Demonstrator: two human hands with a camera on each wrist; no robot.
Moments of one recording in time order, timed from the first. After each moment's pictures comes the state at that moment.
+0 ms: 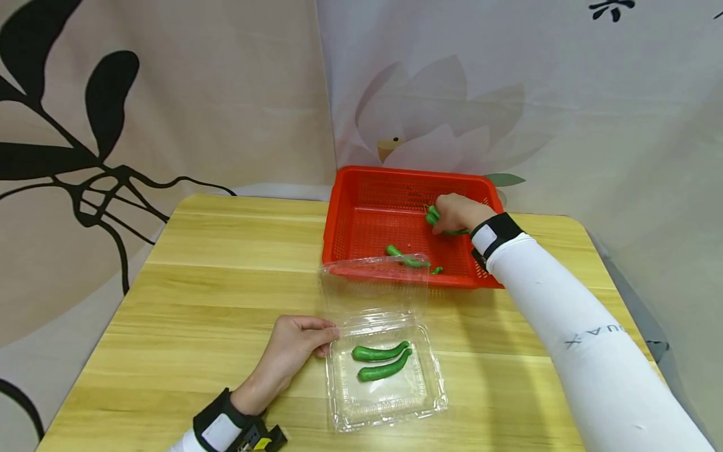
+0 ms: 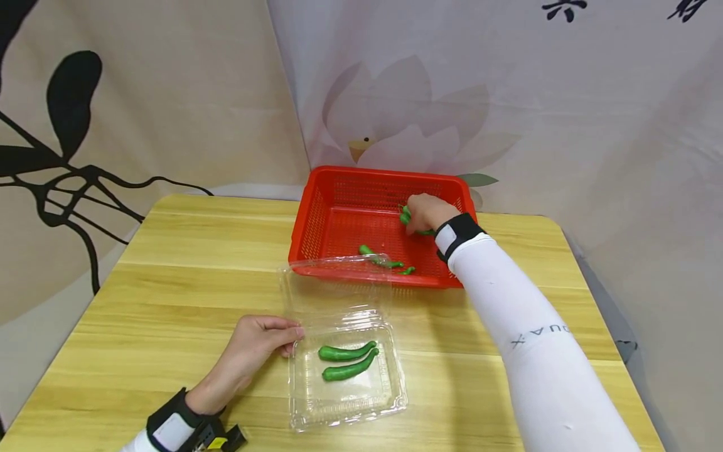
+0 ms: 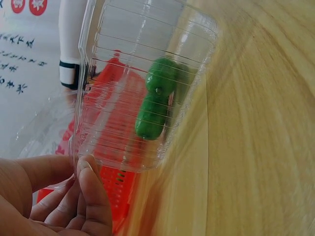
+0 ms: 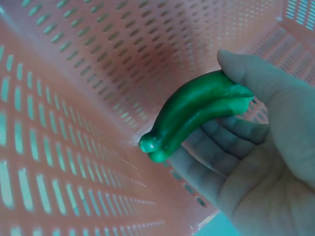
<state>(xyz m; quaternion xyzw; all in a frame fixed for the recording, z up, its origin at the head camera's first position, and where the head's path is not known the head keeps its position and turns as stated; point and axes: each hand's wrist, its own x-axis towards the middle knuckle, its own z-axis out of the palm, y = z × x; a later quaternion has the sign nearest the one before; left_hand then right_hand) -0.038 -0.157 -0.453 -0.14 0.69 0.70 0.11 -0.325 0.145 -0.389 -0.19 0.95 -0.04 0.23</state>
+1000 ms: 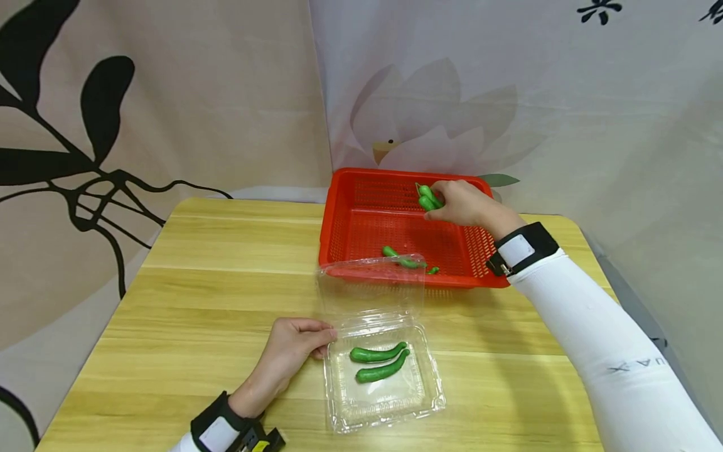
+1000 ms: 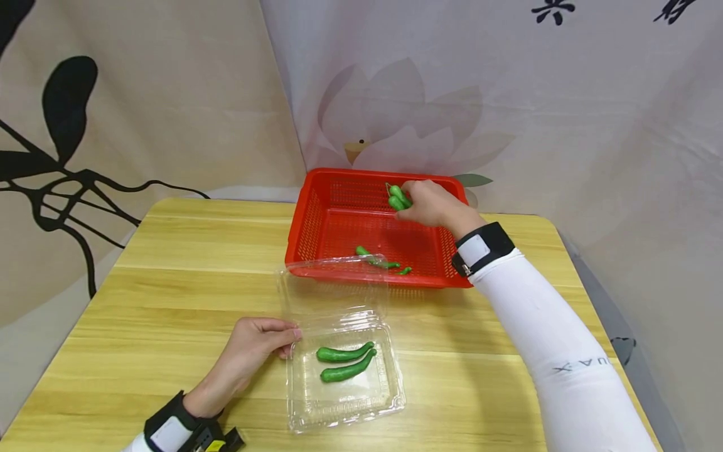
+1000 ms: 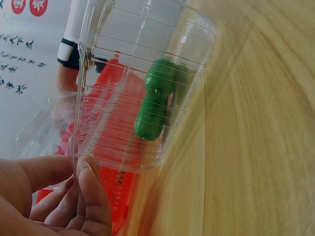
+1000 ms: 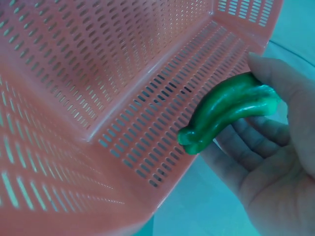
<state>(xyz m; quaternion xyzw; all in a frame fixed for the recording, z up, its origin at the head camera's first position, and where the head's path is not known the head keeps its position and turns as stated) -0.037 -0.155 -0.453 -0.15 0.69 0.70 0.11 -0.296 0.159 -0.346 -0.25 0.95 -0.15 0.11</state>
